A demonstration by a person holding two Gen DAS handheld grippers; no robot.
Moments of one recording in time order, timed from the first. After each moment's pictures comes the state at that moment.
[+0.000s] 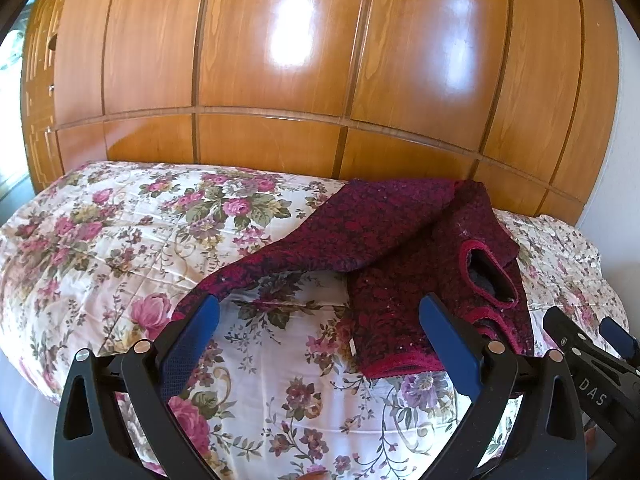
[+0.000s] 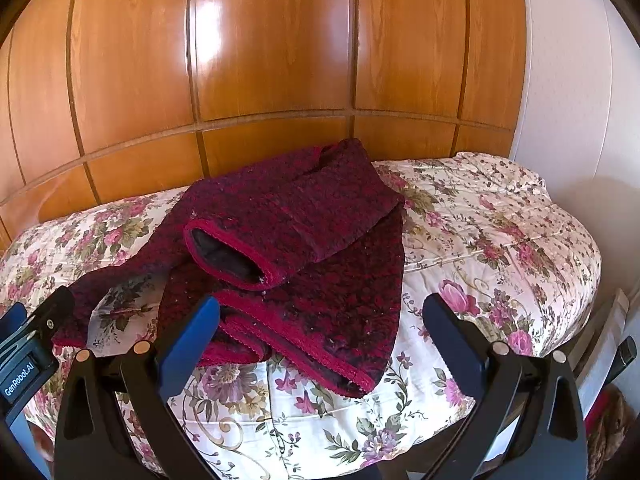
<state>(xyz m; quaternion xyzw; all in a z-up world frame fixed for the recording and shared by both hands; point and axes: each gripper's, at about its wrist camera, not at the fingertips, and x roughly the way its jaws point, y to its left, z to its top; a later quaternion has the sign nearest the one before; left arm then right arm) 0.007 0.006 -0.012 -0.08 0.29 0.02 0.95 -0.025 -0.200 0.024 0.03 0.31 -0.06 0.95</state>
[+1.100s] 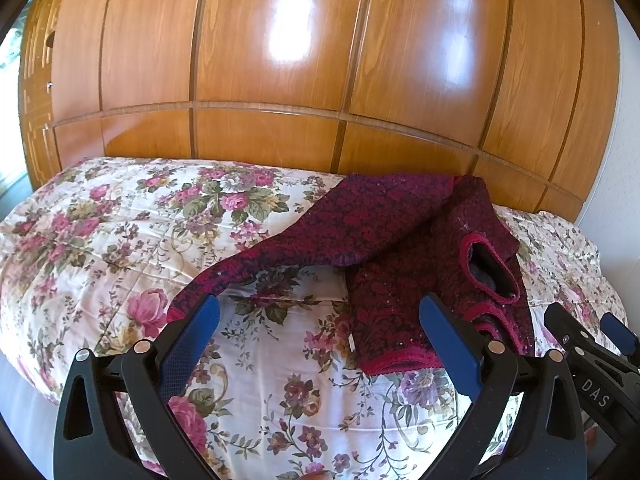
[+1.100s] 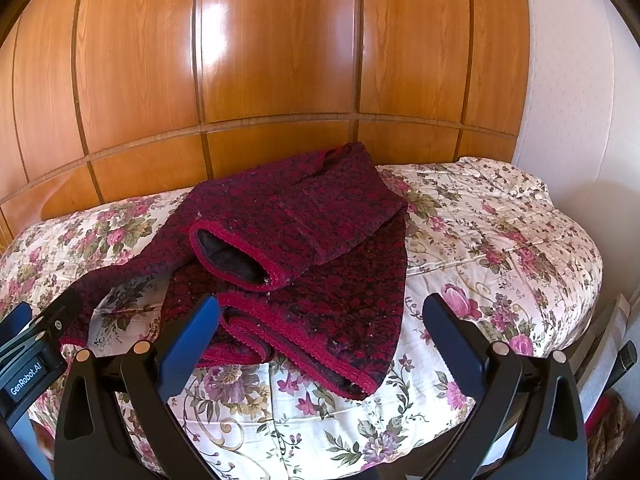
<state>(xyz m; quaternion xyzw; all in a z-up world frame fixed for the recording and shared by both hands) 0.011 0.003 -0.015 -0.08 0.30 0.01 0.95 -0.023 -0.198 0.026 0.03 0.31 -0.06 0.95</state>
